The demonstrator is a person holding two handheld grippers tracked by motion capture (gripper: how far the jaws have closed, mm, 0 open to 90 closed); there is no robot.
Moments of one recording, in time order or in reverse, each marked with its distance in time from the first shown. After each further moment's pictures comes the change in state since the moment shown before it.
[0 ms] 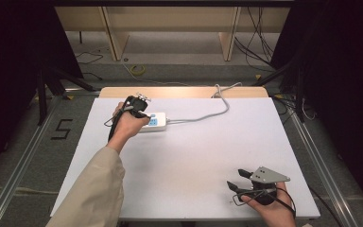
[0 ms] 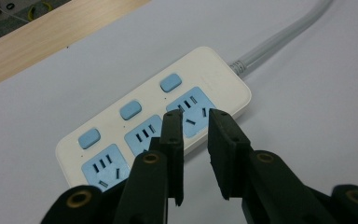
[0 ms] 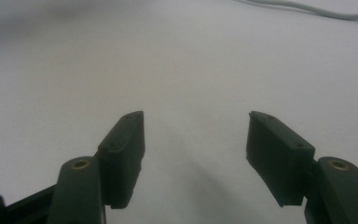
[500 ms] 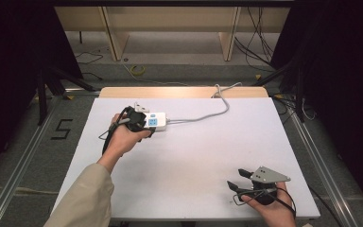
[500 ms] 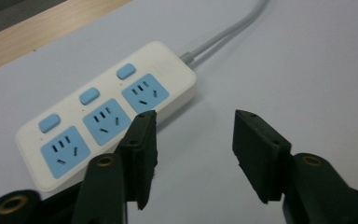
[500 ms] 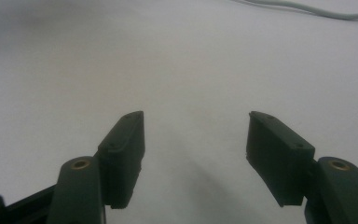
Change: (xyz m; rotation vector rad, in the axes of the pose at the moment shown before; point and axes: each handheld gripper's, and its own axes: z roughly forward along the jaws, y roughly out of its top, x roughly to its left) left arm -0.023 -0.038 -0.026 -0.114 -0.102 0.020; right arm -0.001 0.000 0.000 -0.002 -0.001 0.003
